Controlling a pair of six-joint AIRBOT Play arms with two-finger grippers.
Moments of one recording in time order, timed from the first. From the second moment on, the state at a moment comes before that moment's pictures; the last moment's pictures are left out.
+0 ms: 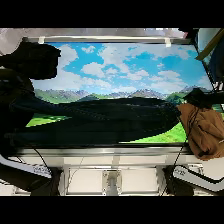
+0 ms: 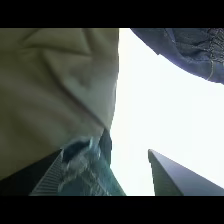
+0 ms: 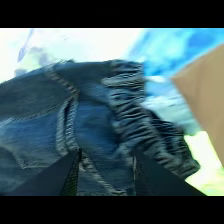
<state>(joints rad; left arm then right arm) 0.55 -1.72 1.58 1.24 -0.87 -1.39 -0.54 -1.25 1.15 -0.99 1.31 1.26</state>
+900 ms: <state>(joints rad) 0.55 -1.92 1.81 1.23 -1.21 -1.07 -0.33 -1.25 1.15 -1.07 1.21 1.32</state>
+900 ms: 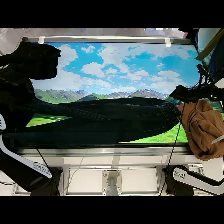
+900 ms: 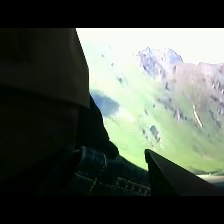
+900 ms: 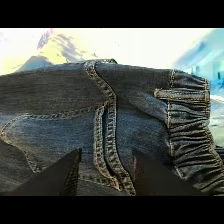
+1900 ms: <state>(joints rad) 0.55 -1.87 1.83 1.23 -1.18 -0.99 -0.32 -1.24 1.15 -1.10 1.22 1.35</state>
